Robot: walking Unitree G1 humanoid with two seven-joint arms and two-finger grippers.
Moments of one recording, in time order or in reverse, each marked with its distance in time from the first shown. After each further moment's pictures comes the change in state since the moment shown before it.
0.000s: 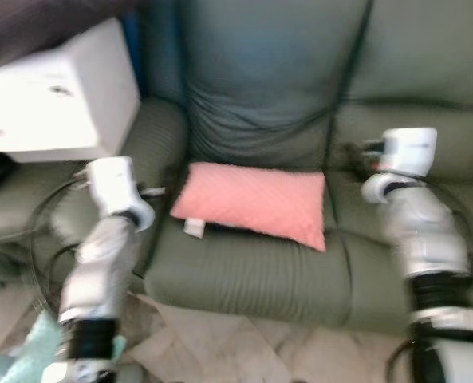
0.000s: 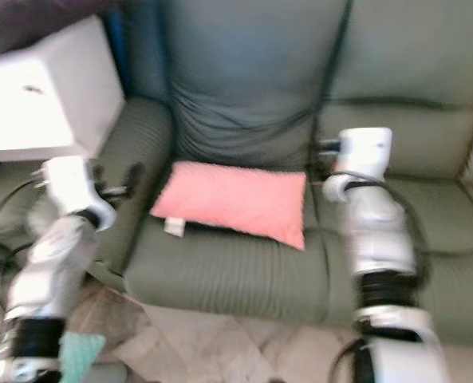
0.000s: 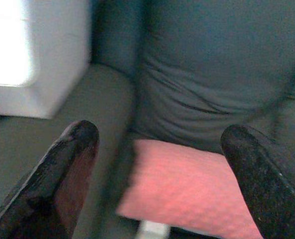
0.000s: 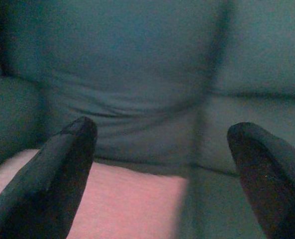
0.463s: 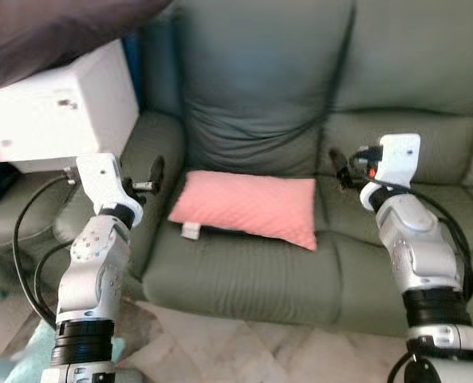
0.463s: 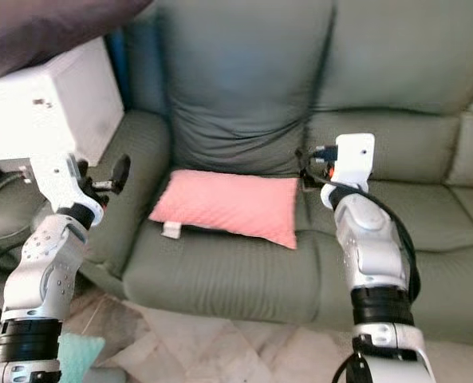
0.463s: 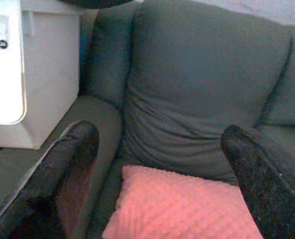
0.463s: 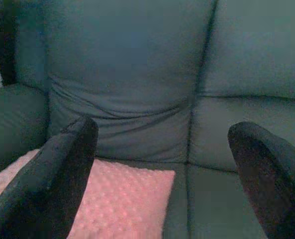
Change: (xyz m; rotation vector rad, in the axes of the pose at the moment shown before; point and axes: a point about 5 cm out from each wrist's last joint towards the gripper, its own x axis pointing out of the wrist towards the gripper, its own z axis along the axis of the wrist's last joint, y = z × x) left arm -0.002 -0.007 0.015 -0.016 -0.079 -0.020; right arm -0.014 -0.003 -0.007 0.002 0.024 -0.023
